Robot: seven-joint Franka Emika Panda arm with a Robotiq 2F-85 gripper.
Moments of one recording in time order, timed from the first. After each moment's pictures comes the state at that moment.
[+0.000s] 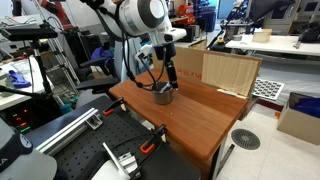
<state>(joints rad) 0.16 0.29 -0.17 -2.36 -0.40 2.69 1.06</state>
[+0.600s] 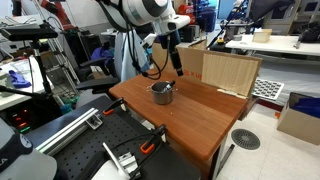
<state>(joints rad) 0.17 0.27 -0.17 -2.29 -0.39 2.70 1.10</state>
